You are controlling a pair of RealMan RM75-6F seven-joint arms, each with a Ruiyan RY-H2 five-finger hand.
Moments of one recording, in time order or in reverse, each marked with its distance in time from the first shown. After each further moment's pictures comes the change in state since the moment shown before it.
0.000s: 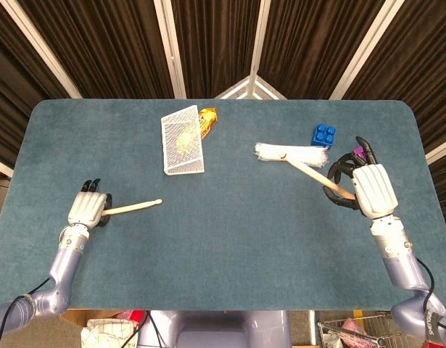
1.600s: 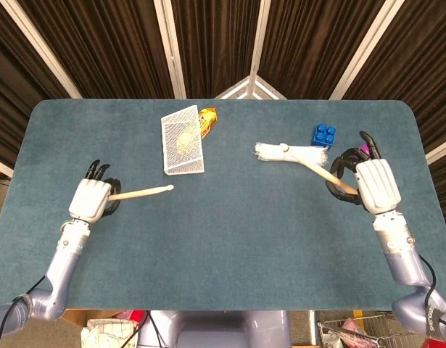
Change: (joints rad) left arm 0.017 0.022 0.012 -0.005 0.375 0.267 -0.296; right arm 0.016 0.012 0.027 0.004 0.022 -0.020 0.002
